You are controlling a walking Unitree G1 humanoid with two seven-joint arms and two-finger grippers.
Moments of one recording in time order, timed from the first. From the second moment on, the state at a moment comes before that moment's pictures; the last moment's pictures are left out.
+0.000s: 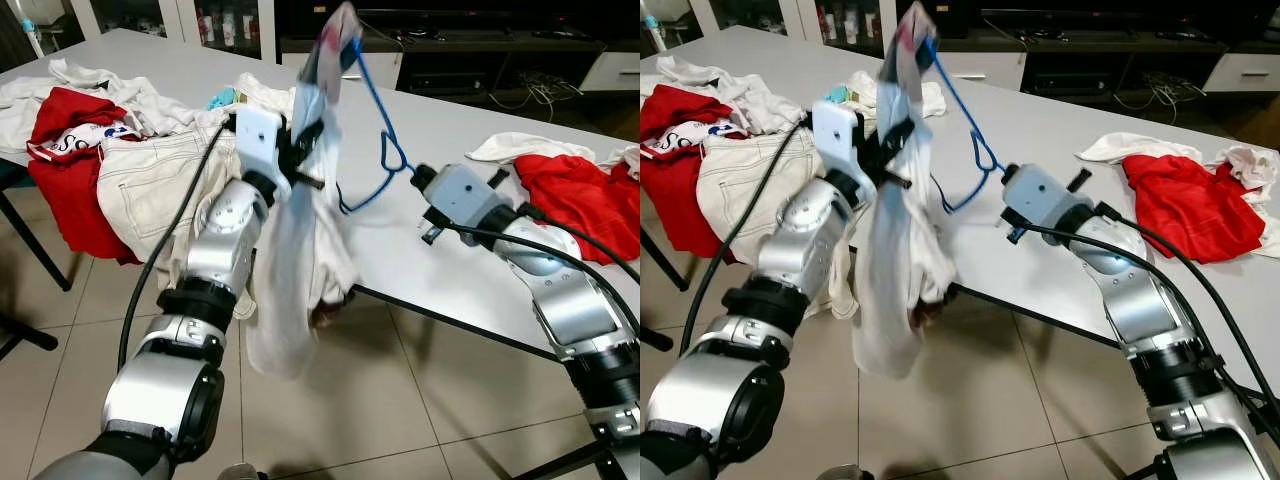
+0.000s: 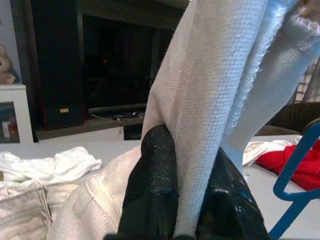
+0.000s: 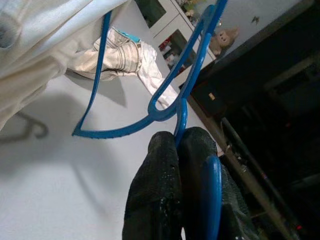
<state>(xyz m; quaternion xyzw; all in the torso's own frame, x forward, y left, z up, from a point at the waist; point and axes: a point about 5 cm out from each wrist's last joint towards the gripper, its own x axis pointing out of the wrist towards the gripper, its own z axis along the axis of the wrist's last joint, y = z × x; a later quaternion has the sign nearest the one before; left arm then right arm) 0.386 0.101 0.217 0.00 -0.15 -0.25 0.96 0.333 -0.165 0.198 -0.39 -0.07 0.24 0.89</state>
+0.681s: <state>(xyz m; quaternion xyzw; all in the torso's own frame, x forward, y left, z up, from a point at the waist) 0.380 0.099 0.224 0.00 -0.17 -0.27 0.95 0.317 -0.143 0.208 -0.45 -0.17 0.28 0.83</state>
